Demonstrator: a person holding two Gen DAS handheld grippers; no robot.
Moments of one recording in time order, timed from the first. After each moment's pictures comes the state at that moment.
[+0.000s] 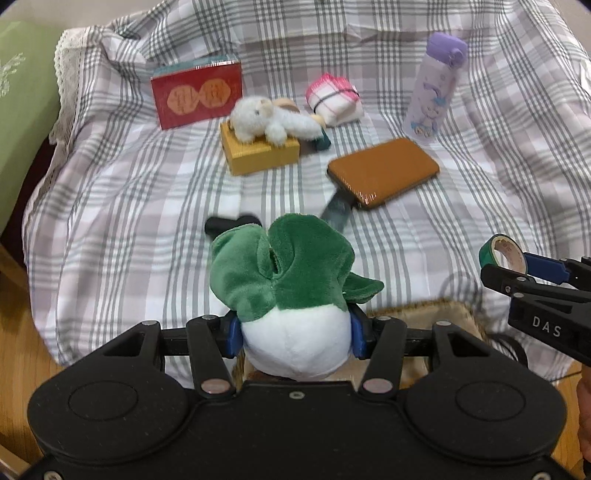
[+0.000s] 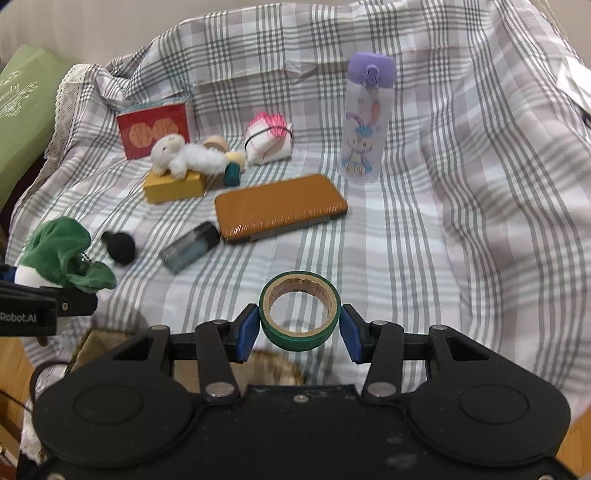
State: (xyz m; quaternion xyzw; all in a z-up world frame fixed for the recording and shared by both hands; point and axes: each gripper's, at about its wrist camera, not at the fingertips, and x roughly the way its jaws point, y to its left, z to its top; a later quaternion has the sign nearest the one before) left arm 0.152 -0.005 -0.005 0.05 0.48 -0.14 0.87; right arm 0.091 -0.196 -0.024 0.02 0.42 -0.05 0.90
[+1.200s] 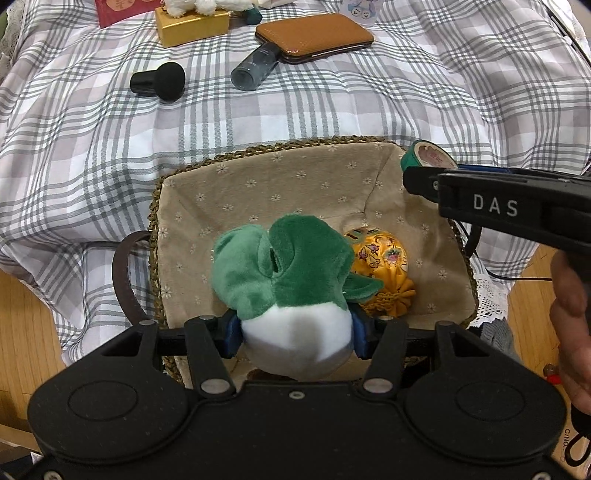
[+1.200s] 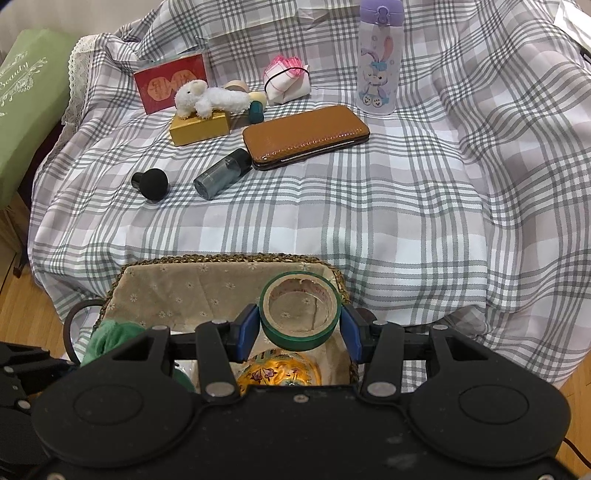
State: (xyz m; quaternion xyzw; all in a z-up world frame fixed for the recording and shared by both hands) left arm 0.081 -0.015 -0.049 0.05 0.59 -0.21 0.78; right arm 0.050 -0.175 -0.037 0.05 0.49 -0.03 0.87
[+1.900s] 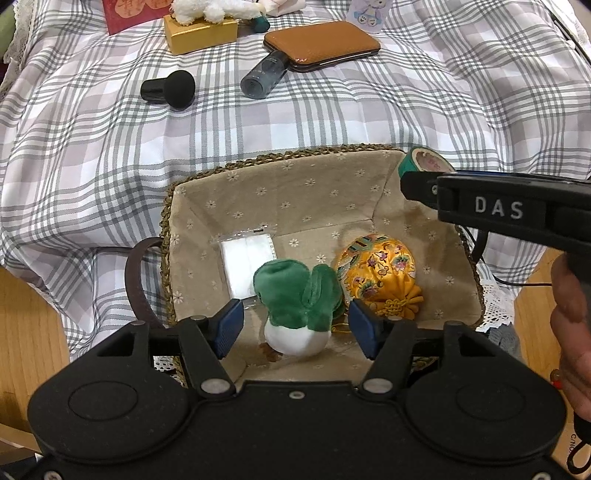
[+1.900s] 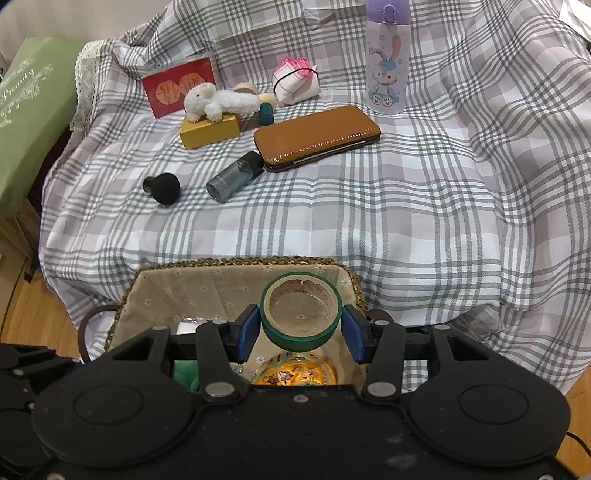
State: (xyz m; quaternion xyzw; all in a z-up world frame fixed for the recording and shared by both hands) left arm 0.083 -0.013 -0.046 0.05 0.58 -0.20 0.79; right arm 0.051 -0.174 -0.037 0.07 0.49 -0.02 0.87
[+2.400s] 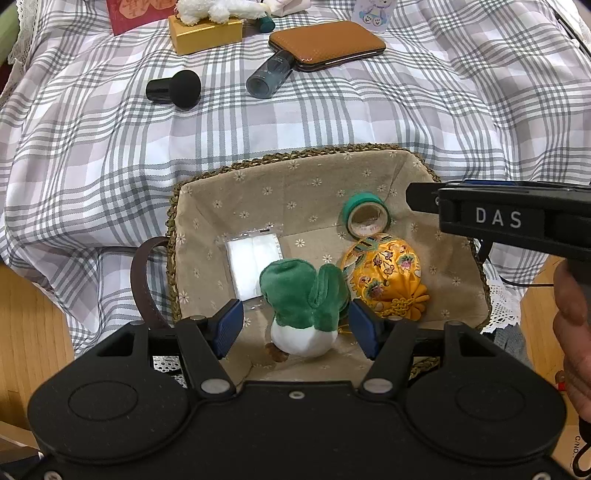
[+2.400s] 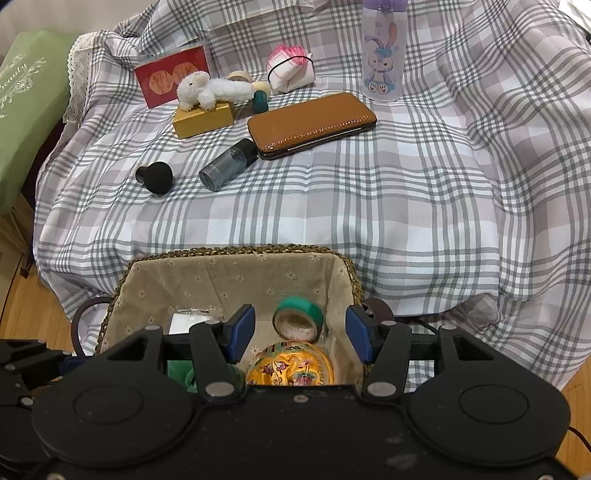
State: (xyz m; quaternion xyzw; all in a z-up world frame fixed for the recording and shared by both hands) left arm 0.083 -0.013 -0.047 0.06 0.58 -0.19 0.79; right arm 0.051 -0.174 -0.043 0.07 0.51 -0.03 0.85
